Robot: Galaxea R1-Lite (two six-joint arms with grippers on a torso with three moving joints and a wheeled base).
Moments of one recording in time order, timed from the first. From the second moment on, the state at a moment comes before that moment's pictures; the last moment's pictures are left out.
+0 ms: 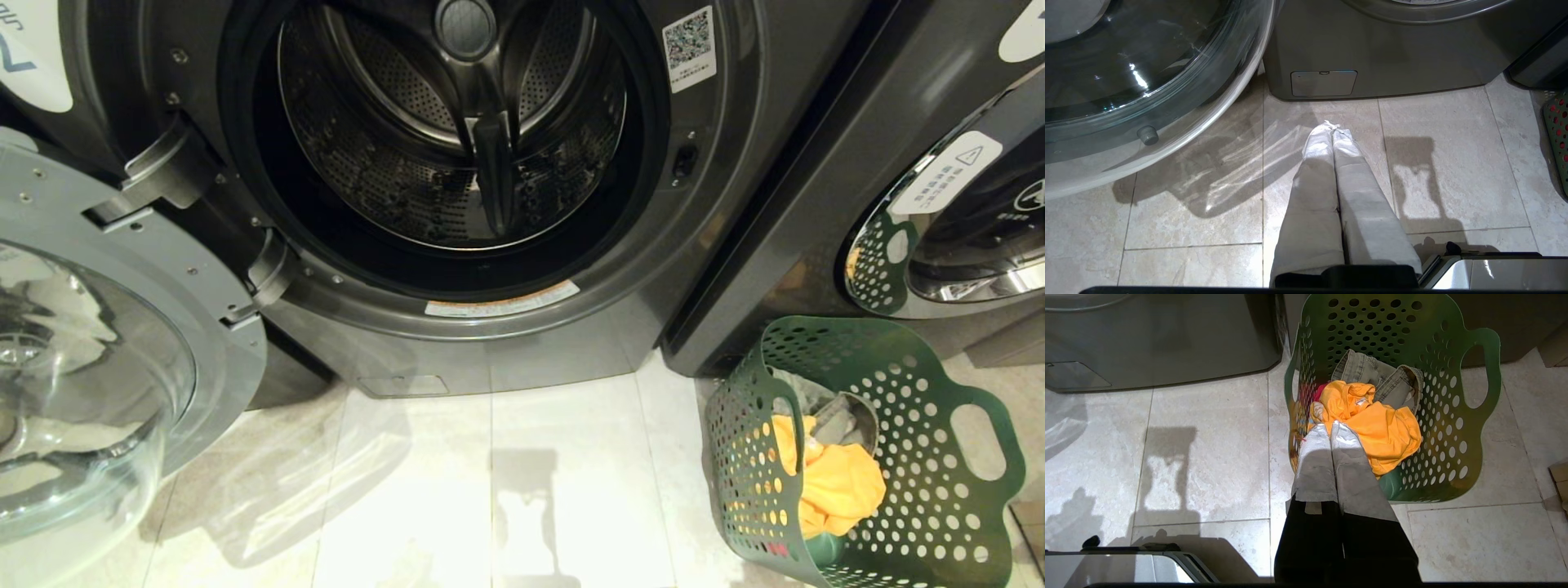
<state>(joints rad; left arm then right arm) 0.00 0.00 0.00 -0.02 0.00 0.00 0.00 0.00 0.00 0.00 -0.02 0.03</state>
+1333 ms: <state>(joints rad) 0.00 0.00 0.00 -0.02 0.00 0.00 0.00 0.00 0.00 0.00 -0.02 0.03</state>
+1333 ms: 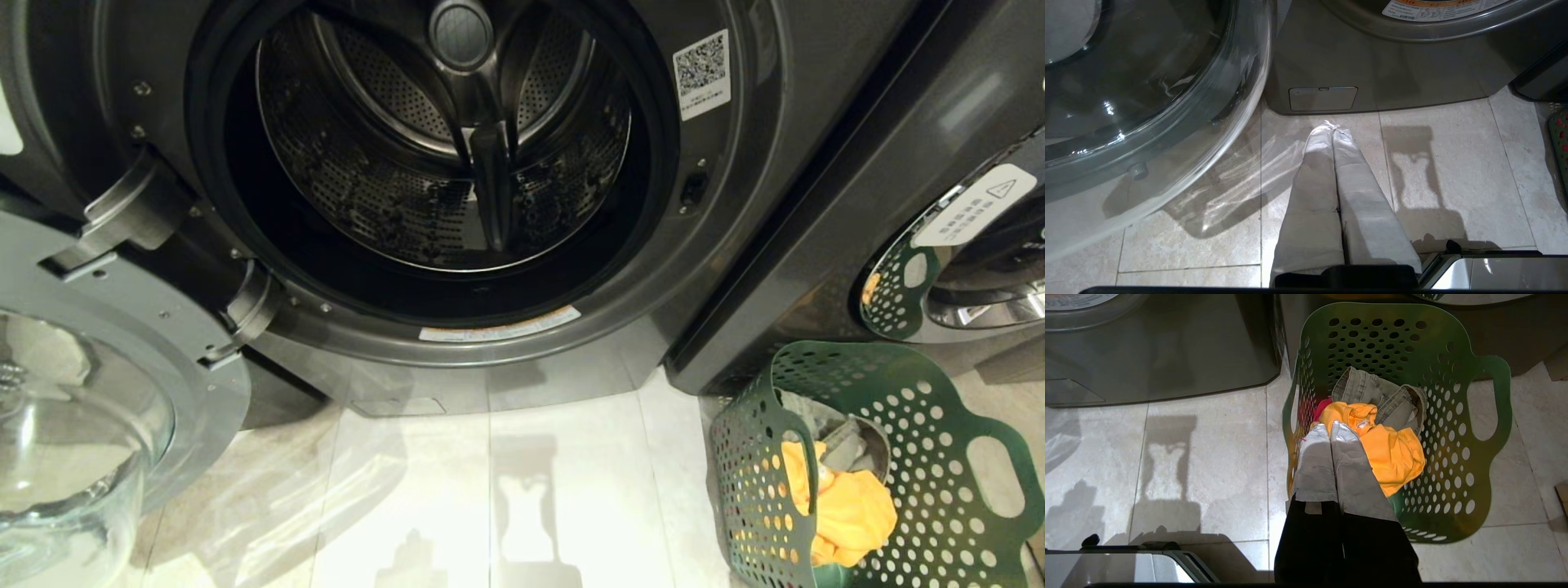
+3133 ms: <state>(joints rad) 0.00 0.00 0.00 -0.02 0.00 0.00 -0.17 1.43 -0.42 -0.01 -0.28 0.65</state>
